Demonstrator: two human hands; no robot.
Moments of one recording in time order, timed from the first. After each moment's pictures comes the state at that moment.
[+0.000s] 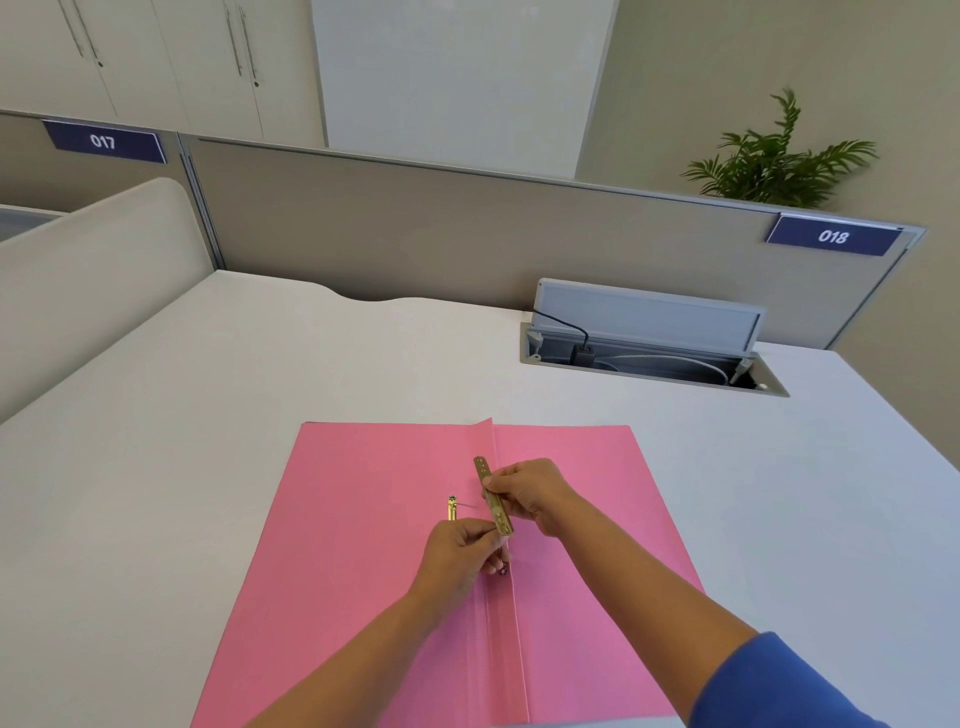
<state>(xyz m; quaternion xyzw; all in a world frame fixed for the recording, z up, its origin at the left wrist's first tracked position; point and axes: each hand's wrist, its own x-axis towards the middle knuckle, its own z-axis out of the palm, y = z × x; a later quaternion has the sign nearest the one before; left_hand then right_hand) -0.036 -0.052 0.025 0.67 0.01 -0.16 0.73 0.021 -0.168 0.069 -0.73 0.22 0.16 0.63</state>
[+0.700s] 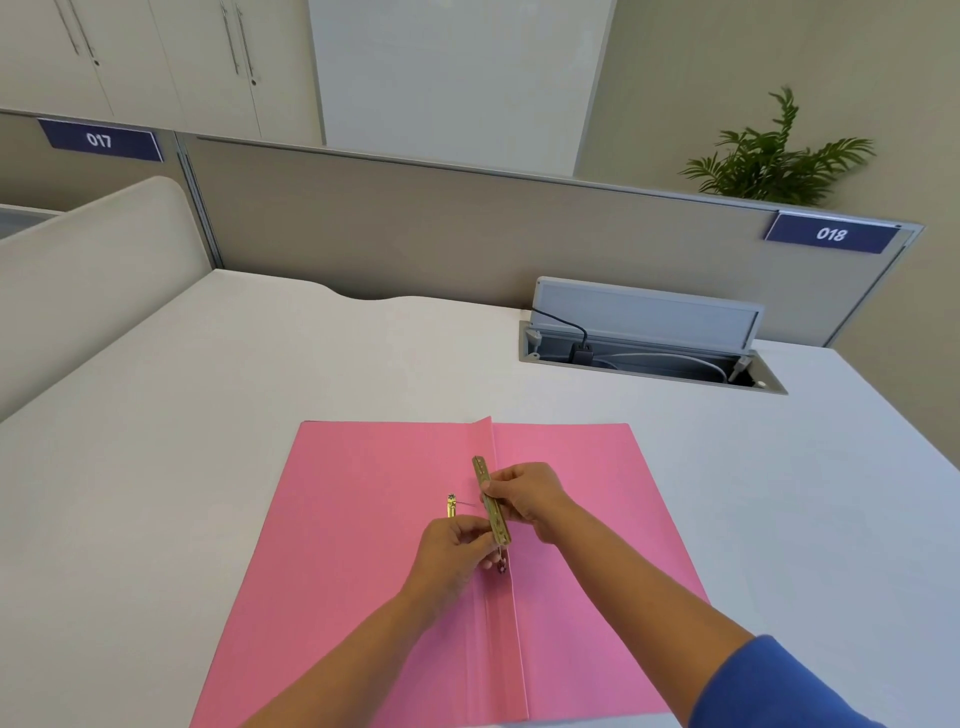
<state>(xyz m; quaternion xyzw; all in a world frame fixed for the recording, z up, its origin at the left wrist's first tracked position) -0.034 -0.048 0.023 0.67 0.02 -0.15 0.73 0.015 -0.167 0.061 -0.74 0.21 0.15 0.62</state>
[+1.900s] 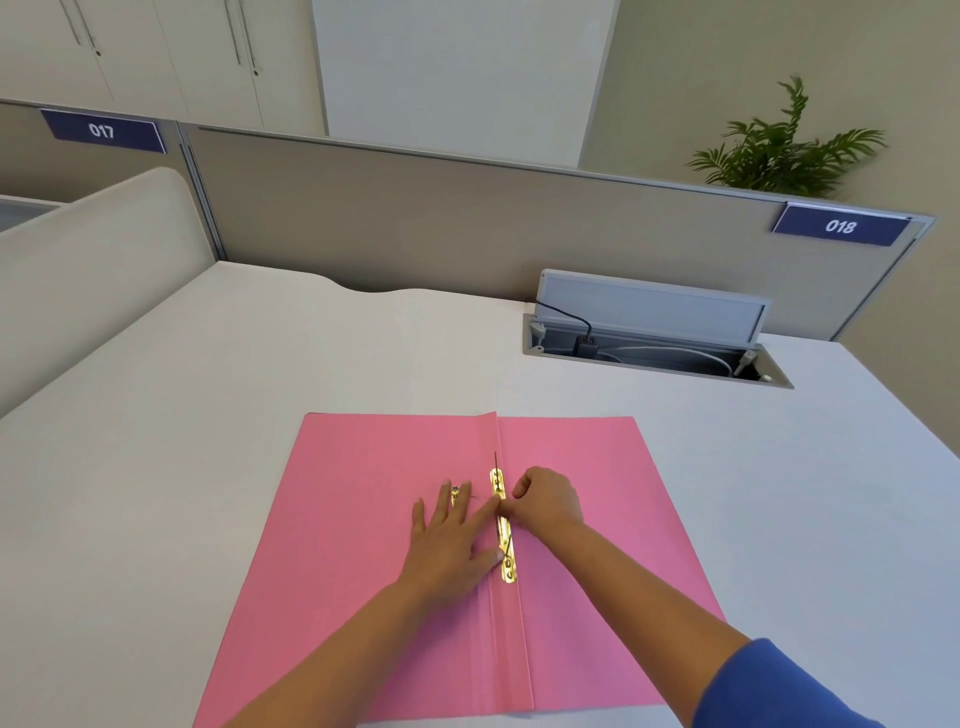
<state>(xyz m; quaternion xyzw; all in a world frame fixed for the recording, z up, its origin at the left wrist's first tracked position) -0.023 -0.036 -0.001 0.96 -0.17 -0.12 0.19 0.008 -0.176 0.042 -0.93 0.15 0.09 0.31</state>
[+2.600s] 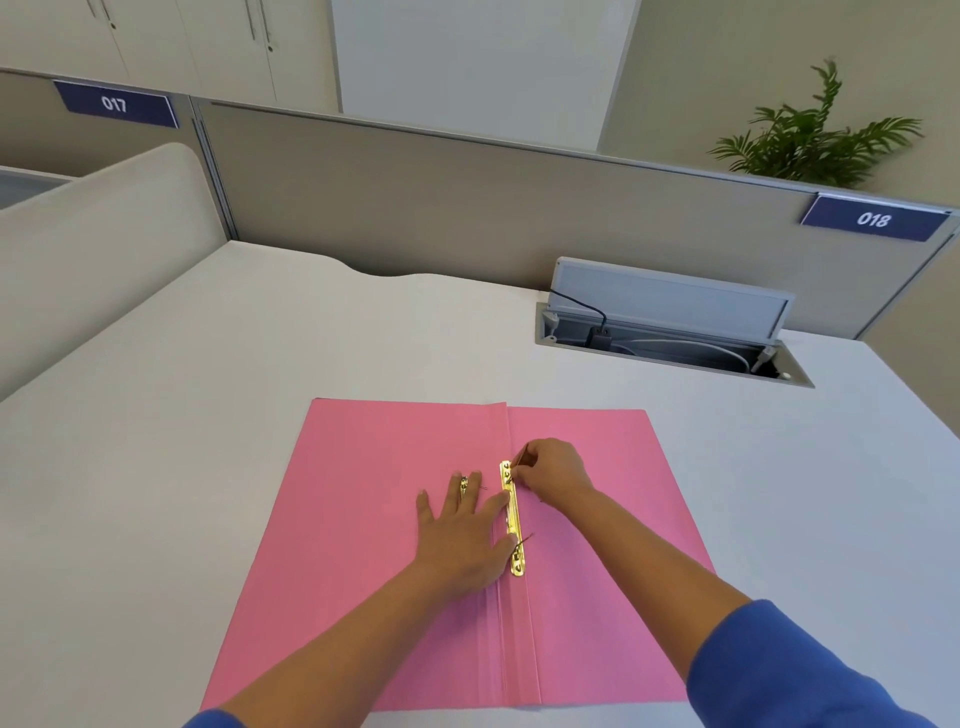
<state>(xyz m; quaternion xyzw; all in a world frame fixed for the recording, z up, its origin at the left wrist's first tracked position) -0.022 -0.047 -0.002 0.97 -0.14 -0.14 0.16 0.040 -0.186 0.041 -0.95 0.07 0.08 0.29</state>
